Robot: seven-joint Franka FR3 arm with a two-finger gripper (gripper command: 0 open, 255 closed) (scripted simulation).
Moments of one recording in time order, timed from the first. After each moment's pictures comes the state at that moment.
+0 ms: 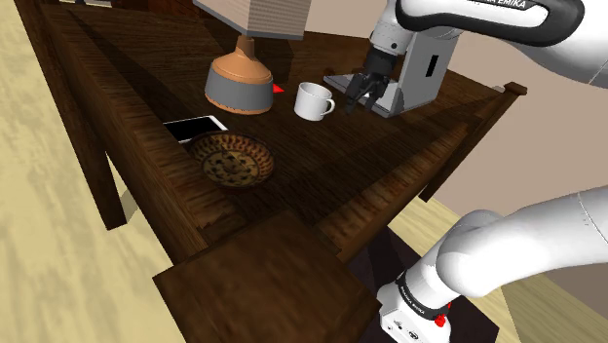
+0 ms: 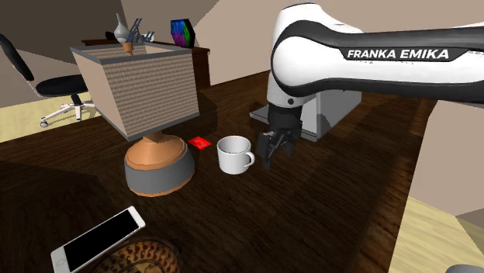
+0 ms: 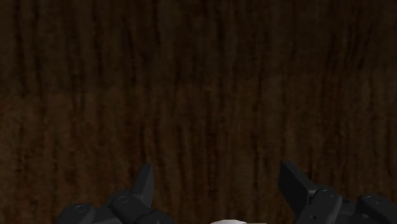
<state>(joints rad) 0.03 -0.42 -0.08 -2.09 0.02 1.65 -0.06</state>
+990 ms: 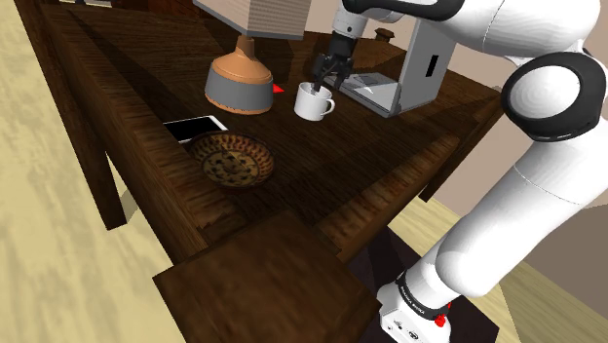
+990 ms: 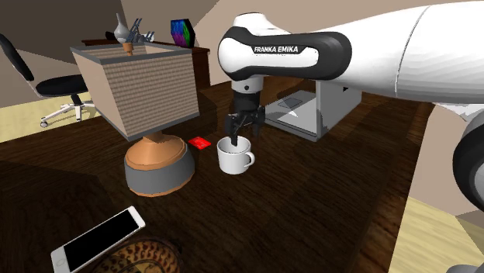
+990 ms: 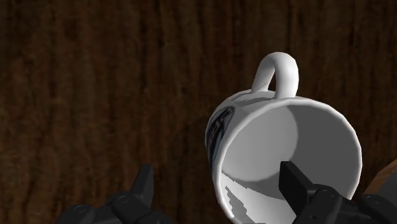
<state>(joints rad) 0.02 0.05 -0.11 -1.62 0.05 1.64 -0.09</state>
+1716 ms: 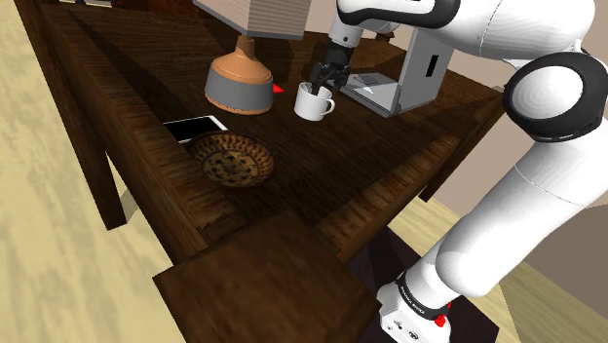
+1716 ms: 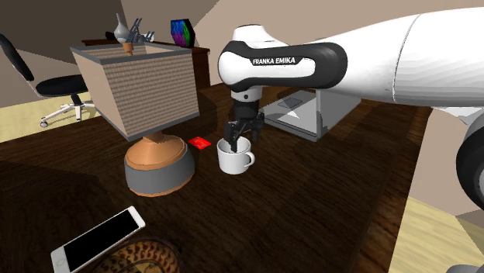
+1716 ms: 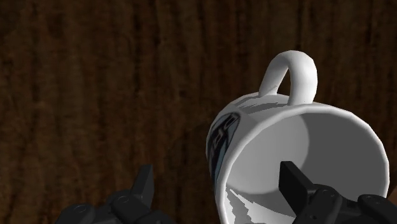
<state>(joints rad) 0.02 0.04 -0.11 -1.69 0.05 1.70 -0.09</state>
